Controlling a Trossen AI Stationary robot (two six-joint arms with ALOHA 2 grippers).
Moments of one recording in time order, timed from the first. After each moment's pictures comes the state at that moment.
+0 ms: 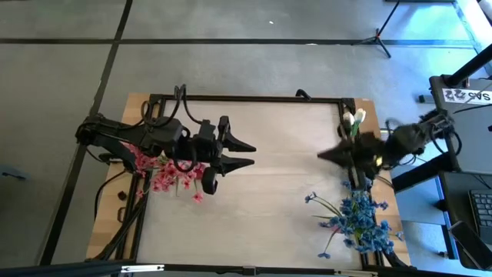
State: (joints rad) left arm -0.26 1.42 1.55 0.00 -0.19 -0.17; right arm 0.54 0.82 1.12 -0.29 0.41 0.06
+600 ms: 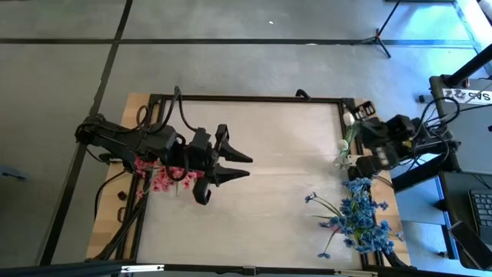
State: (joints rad) left arm -0.33 1.42 1.55 0.04 -0.18 -0.17; right arm 0.25 0.60 0.67 0.78 0.09 -0.02
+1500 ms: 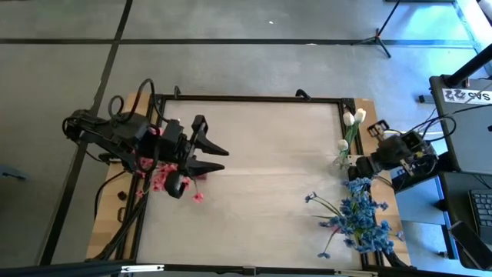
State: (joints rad) left arm -0.36 1.28 1.55 -0.11 -0.19 -0.11; right arm 0.26 0.00 0.16 1.01 -0.15 0.19
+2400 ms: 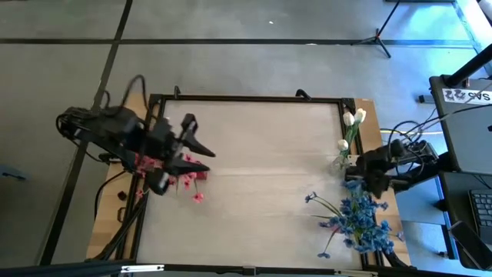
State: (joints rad) left arm -0.35 1.21 1.55 -0.25 -0.11 -0.10; right arm 0.27 0.01 0.01 0.83 -0.81 0.98
